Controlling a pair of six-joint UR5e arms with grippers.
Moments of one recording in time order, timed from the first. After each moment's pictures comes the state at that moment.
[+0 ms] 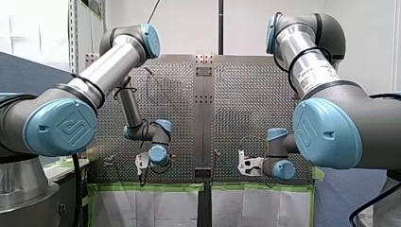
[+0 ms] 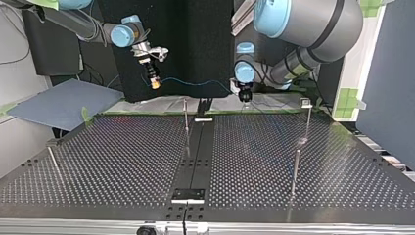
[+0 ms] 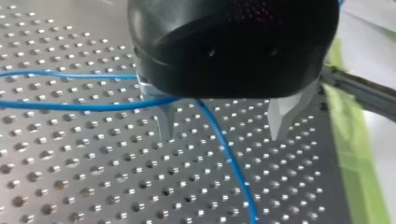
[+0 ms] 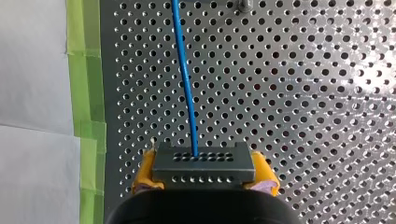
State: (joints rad) left arm -0.31 -2.41 -1.79 -2.40 -1.92 -1.85; right arm 1.88 -0.73 1.98 -1.08 1.23 1.53
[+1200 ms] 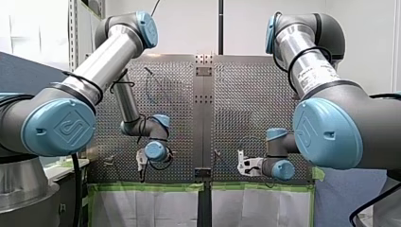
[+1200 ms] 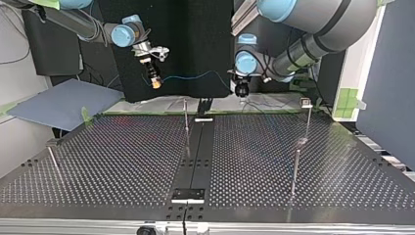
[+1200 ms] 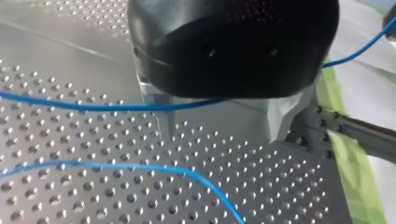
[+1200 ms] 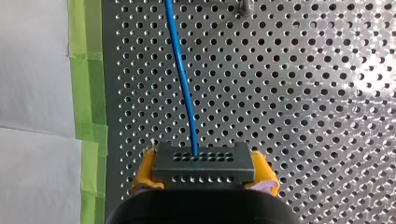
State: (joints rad) left arm -0.34 -2.33 -1.90 -2.34 -1.85 -1.79; right arm 1.88 -0.73 1.98 -1.08 1.23 1.53
